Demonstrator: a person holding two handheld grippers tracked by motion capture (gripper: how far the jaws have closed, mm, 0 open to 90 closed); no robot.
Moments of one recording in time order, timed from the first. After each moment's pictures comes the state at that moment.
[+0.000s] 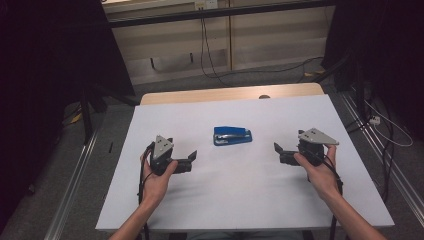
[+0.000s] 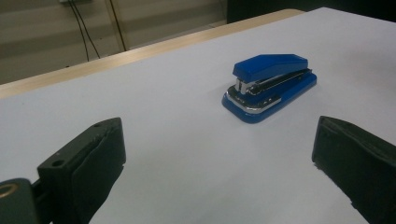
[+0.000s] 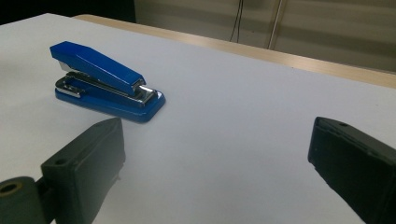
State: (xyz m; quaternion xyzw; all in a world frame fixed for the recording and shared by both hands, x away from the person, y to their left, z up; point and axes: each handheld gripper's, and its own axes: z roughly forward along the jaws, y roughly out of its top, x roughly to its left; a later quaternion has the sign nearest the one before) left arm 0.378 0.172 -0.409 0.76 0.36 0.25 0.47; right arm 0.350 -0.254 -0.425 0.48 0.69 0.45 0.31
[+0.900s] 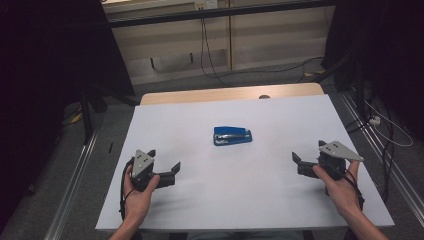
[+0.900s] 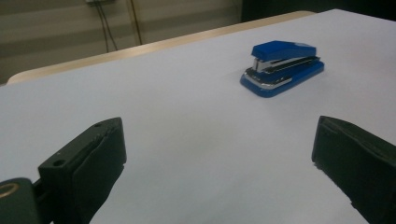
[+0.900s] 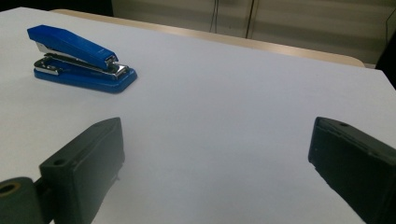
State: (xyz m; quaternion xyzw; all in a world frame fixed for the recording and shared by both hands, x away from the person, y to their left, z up) left arm 0.341 0.219 -0.411 0.74 0.40 0.26 0.47; right arm 0.307 -0.289 -0.429 0.51 0.67 0.43 0.34
